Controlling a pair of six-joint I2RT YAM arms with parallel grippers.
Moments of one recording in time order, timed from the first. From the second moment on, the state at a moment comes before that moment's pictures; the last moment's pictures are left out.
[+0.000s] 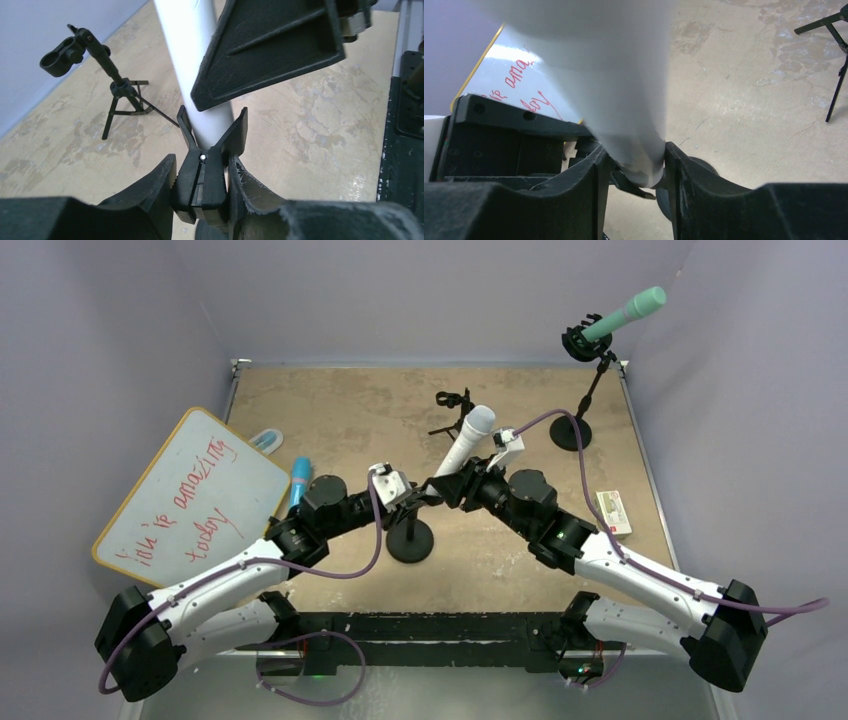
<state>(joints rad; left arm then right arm) -0.78 0.97 0.58 0.27 0.27 0.21 0.86 0.99 0.69 0.14 0.11 0.66</state>
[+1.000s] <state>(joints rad) -0.64 0.89 0.52 0.29 0.02 0.09 0.79 1.00 0.68 0.03 0.19 0.67</state>
